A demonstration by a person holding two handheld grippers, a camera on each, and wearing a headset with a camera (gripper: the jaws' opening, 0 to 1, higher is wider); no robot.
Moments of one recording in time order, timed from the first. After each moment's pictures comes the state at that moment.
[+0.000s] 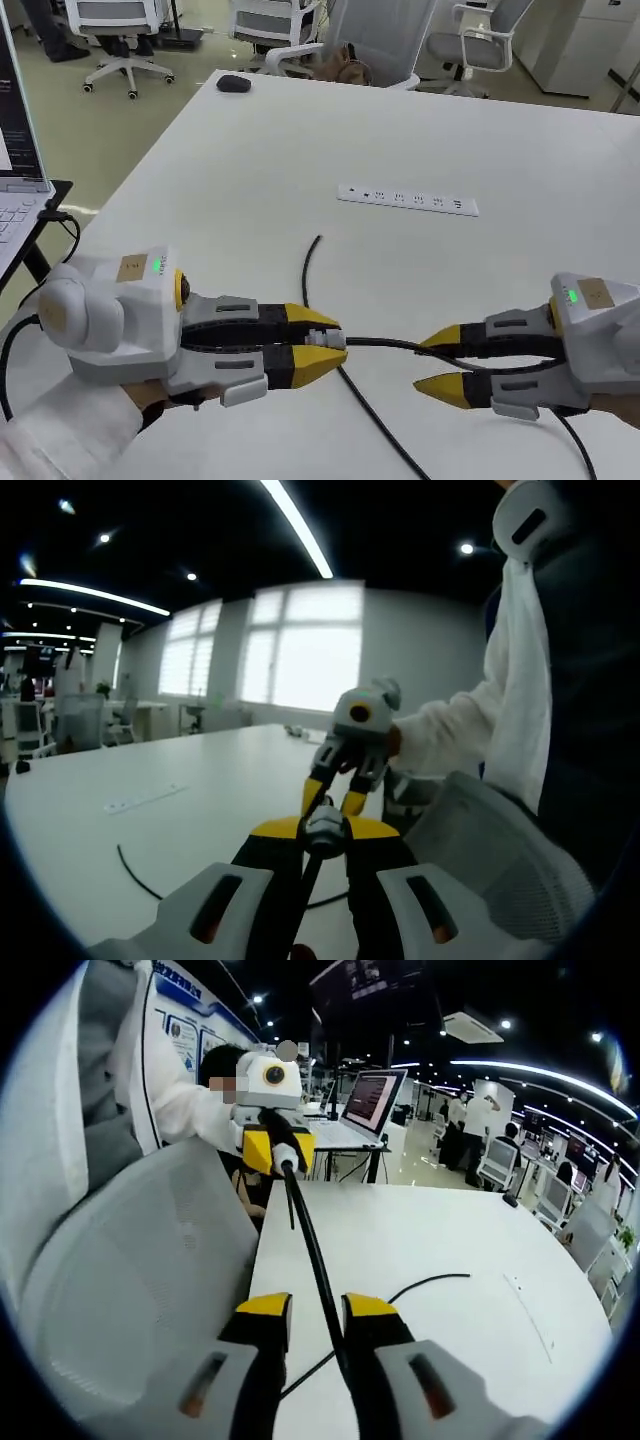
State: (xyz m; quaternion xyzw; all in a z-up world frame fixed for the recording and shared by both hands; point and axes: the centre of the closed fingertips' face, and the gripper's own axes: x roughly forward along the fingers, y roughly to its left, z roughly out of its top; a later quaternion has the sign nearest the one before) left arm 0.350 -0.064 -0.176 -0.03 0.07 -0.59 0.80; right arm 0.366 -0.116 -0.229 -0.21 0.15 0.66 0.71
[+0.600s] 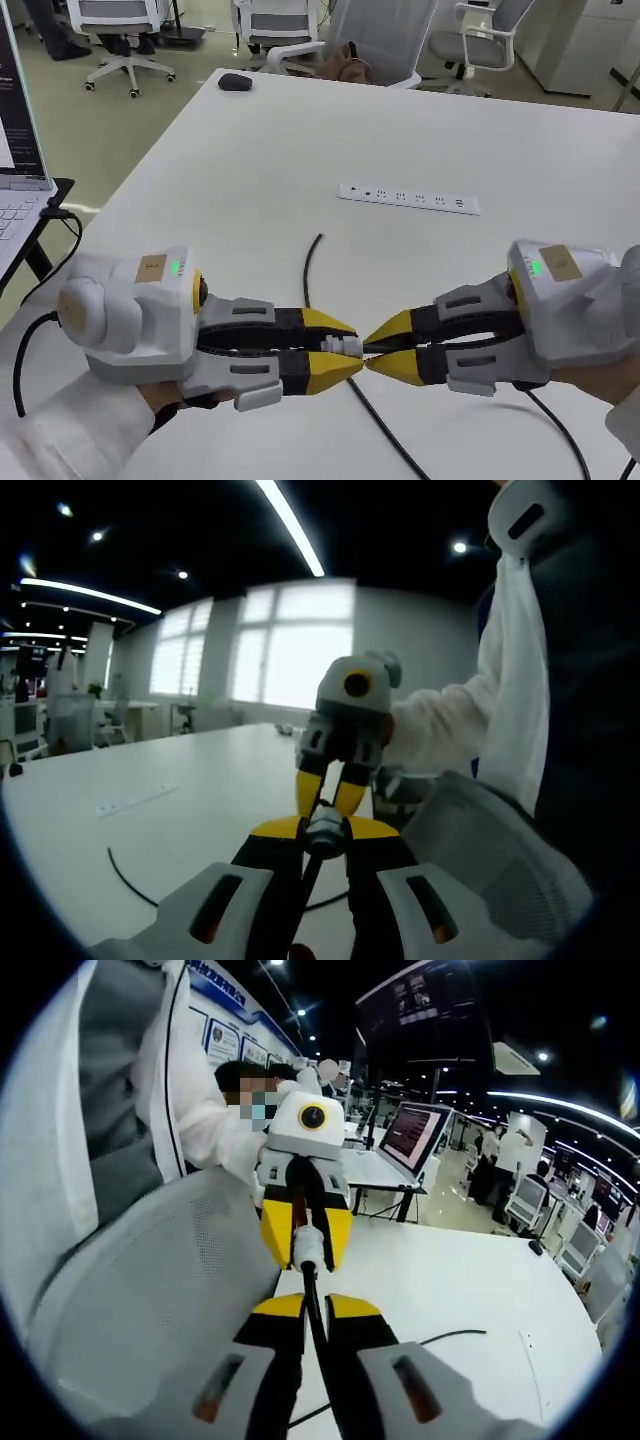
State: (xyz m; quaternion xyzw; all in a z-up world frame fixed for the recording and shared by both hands) left arm 0.343 -0.075 -0.176 -0.02 0.07 -0.60 0.79; right arm 0.343 -0.071 -0.202 -0.21 0.11 0.72 0.66
